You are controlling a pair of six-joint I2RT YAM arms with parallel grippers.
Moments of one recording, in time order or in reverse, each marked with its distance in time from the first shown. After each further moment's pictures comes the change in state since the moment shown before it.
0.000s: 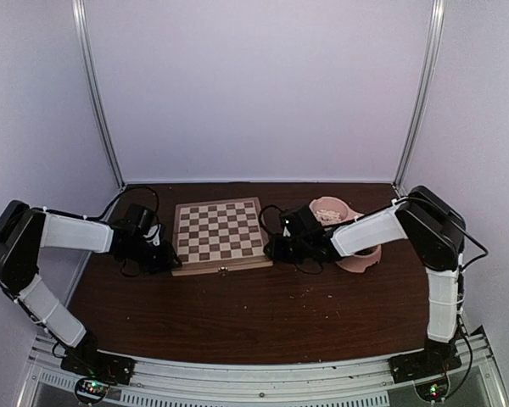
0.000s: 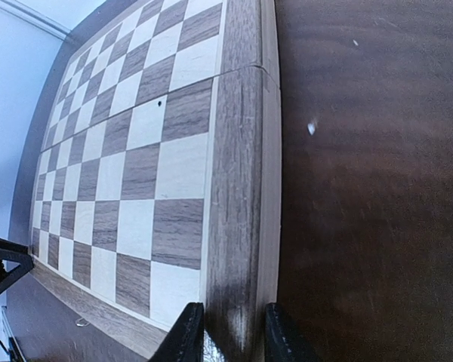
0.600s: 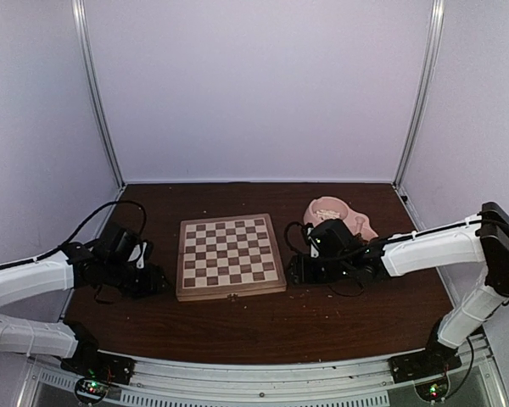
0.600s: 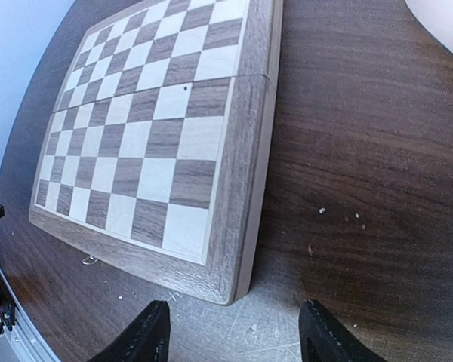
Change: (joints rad) left arm -0.202 -0.555 -0.221 -0.309 -0.074 -0.129; right arm 0.109 -0.498 -0.396 -0.195 0.092 -0.060
